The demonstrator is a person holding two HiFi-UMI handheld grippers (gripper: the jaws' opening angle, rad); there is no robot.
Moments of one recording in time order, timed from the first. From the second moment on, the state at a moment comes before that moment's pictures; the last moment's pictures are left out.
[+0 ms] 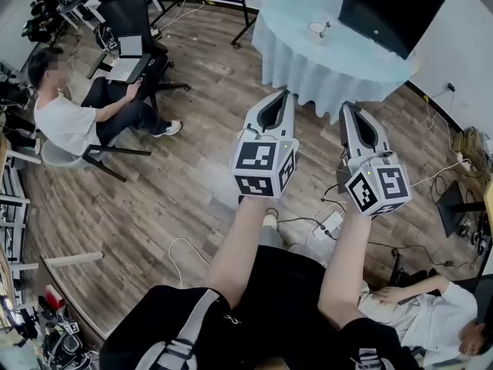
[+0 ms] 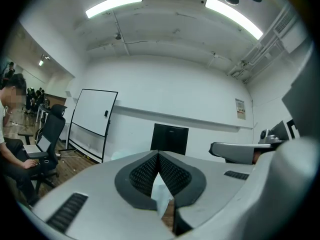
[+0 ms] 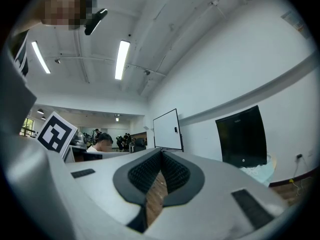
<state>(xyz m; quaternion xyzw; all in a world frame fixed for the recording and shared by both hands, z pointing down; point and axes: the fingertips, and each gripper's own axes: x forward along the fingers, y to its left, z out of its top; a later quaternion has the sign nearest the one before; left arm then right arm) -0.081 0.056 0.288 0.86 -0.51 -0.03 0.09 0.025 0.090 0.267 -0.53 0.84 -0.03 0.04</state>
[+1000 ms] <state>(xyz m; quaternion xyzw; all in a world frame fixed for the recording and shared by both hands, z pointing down) -0.057 -0.054 0.280 0.87 -0.49 -0.02 0.05 0.050 -0.019 0.255 -0.55 0.84 -0.01 0.05</state>
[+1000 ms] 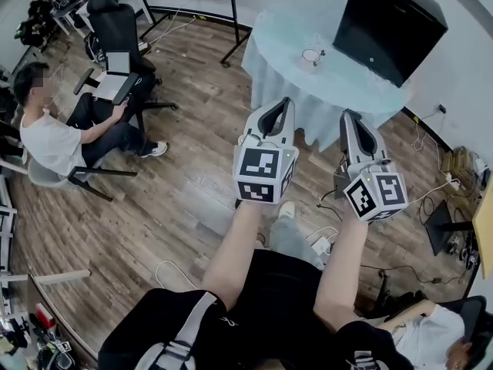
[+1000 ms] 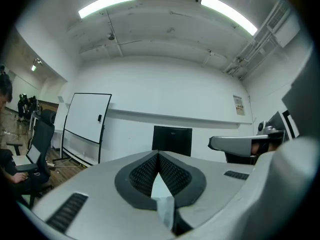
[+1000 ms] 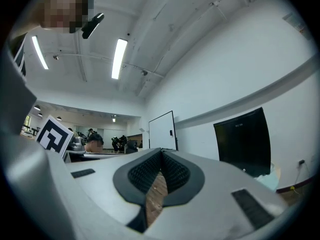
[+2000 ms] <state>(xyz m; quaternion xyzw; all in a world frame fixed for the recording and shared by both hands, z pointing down) 0.030 -0.206 0.284 0.85 -0.53 0.00 0.03 0.150 -0.189 0.260 -0.52 0.85 -0.03 0.07</state>
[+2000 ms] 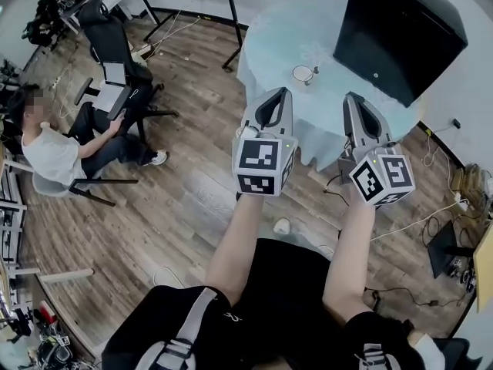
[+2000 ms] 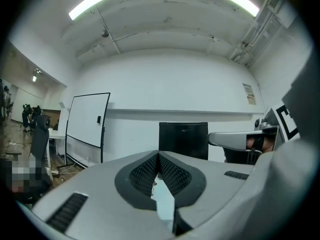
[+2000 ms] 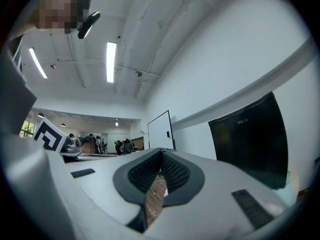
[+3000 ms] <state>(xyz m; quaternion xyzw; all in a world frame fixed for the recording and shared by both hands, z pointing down) 0.051 -0.290 0.302 0.85 -0.52 0.02 0.05 0.179 -0.268 0.279 -0.54 0.84 -0.04 0.08</state>
